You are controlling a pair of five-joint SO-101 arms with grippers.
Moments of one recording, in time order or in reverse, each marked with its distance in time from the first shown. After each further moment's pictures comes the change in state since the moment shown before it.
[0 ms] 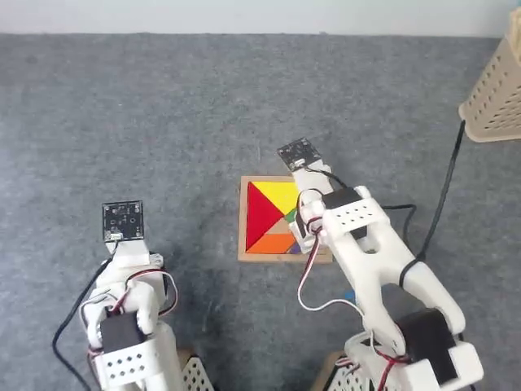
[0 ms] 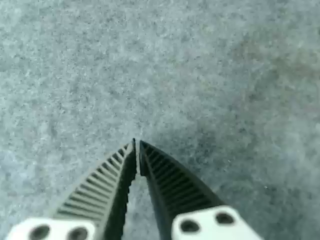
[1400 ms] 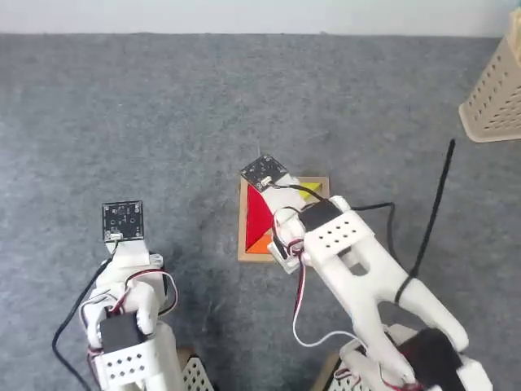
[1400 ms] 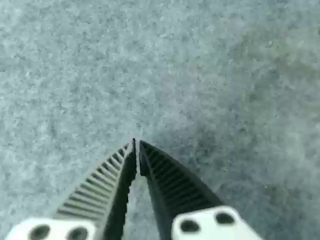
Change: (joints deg) left arm 0.0 0.0 0.0 0.0 0.0; right arm -10.5 -5.8 -0.1 7.6 0.8
